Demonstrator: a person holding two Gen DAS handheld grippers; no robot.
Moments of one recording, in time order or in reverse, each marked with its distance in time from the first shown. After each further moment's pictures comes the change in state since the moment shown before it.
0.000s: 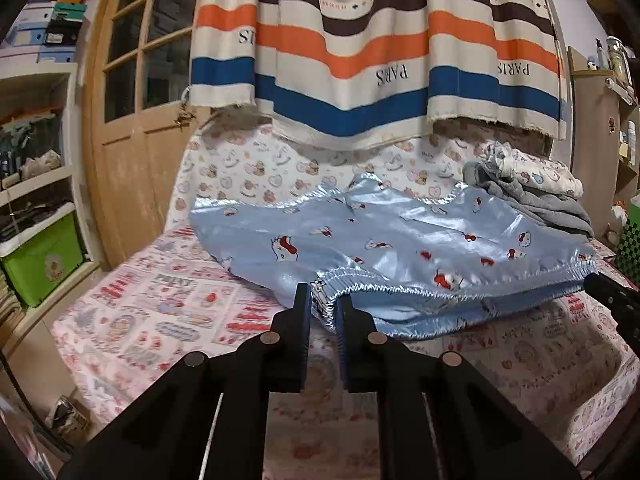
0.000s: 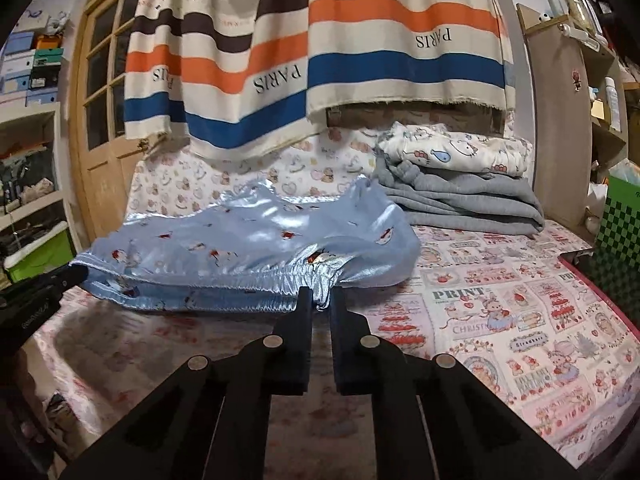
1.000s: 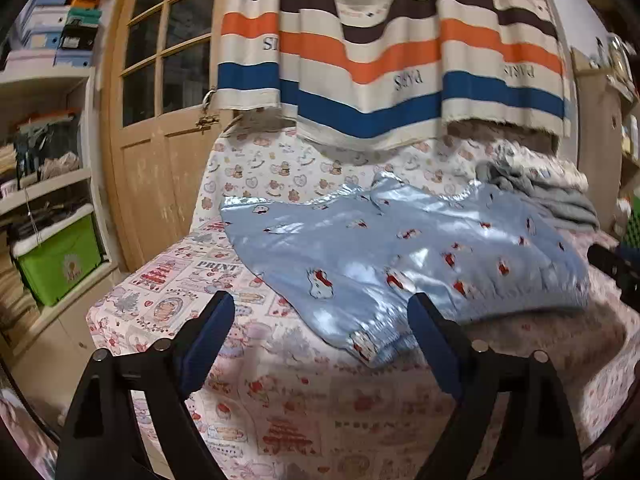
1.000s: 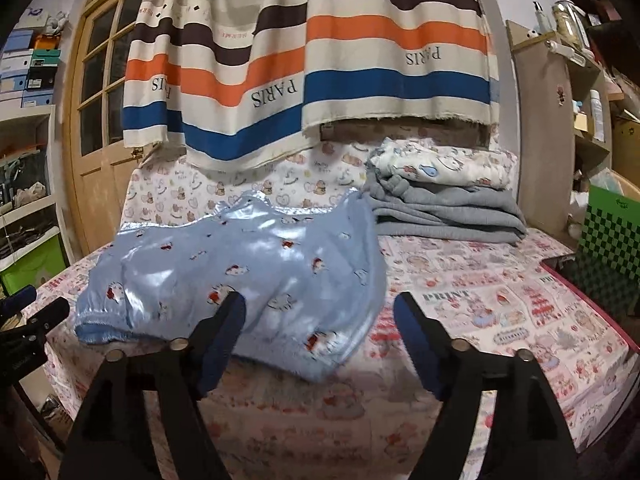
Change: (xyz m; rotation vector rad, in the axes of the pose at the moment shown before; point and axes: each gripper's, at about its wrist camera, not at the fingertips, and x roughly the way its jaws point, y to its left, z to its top) left arm -0.022 0.032 -0.017 -0.006 -0.018 0.034; right arm -0.015 0.017 0.002 -0.025 -0.045 -0.059
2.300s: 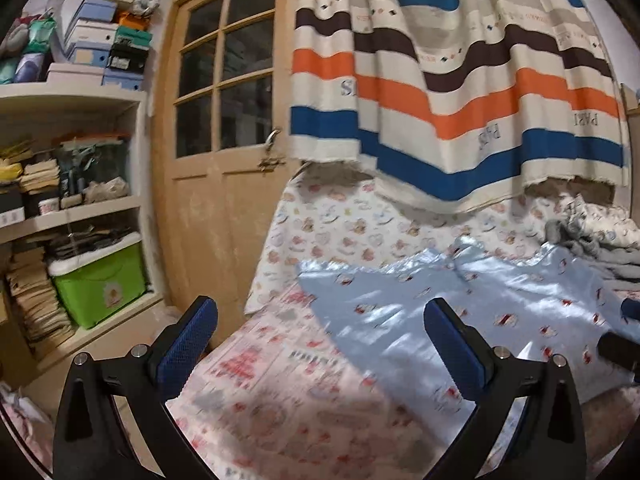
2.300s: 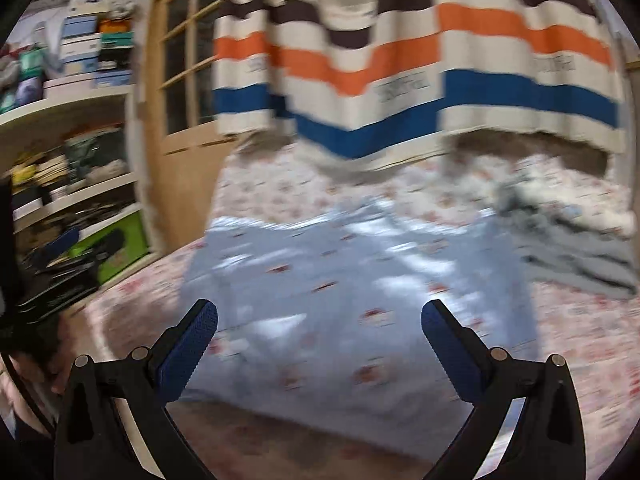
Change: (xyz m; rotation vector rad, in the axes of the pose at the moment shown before) left arm 0.021 0.075 0.051 -0.042 -0.136 0.192; right arm 0.052 0.099 0.037 -0.101 0.072 0.386
